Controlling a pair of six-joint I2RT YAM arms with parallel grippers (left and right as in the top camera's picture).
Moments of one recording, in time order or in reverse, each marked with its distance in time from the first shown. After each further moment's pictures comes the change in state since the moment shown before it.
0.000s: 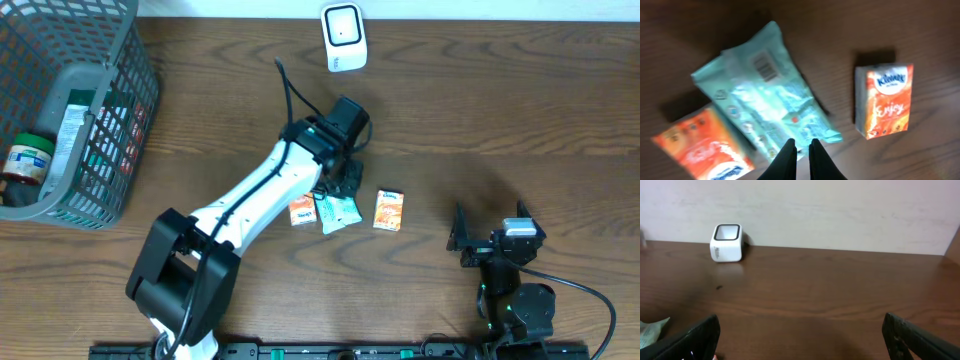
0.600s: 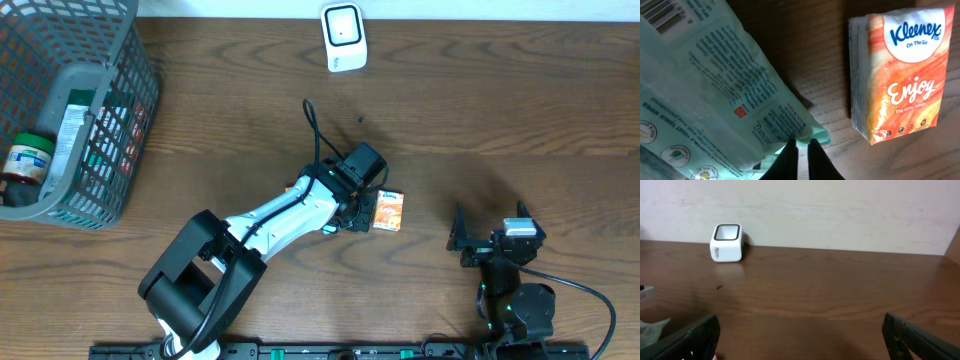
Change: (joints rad) left arm -0.118 0.014 -0.225 0.244 0.003 -0.104; right arm 0.000 0.000 0.000 0.000 0.000 0.000
